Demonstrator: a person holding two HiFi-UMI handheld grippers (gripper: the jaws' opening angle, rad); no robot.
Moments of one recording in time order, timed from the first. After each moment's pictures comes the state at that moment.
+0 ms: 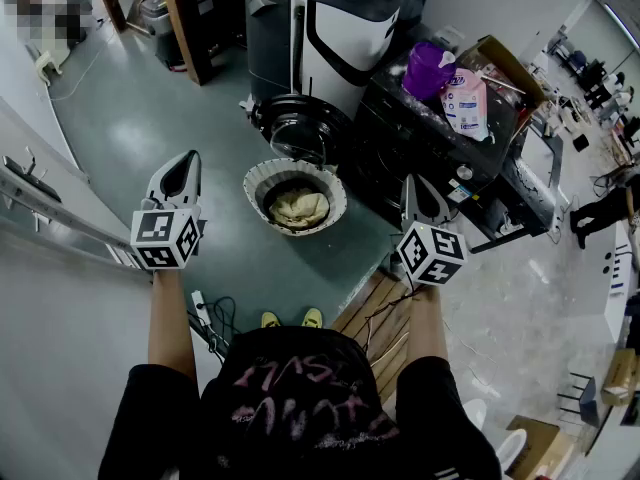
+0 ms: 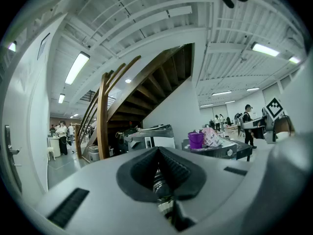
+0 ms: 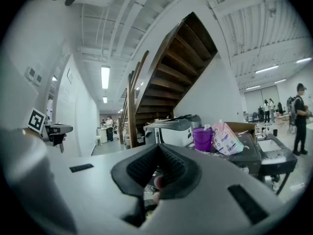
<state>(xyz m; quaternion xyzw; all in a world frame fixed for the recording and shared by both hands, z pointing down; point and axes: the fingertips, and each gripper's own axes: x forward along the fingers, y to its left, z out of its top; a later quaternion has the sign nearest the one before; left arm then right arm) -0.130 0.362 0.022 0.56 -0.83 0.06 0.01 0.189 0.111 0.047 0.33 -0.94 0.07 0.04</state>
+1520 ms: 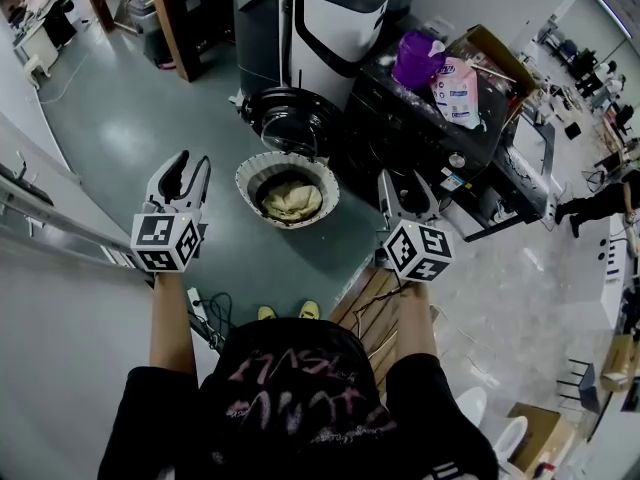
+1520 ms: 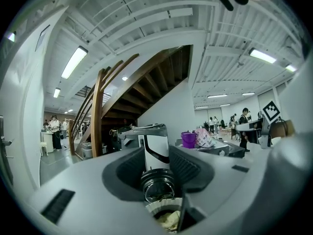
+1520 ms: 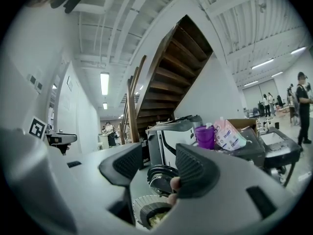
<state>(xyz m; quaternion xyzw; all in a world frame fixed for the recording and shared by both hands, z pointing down) -0.111 0.359 0.038 0.58 -0.81 0.05 0.02 0.184 0.132 0.053 0.33 -0.94 0.10 0.00</state>
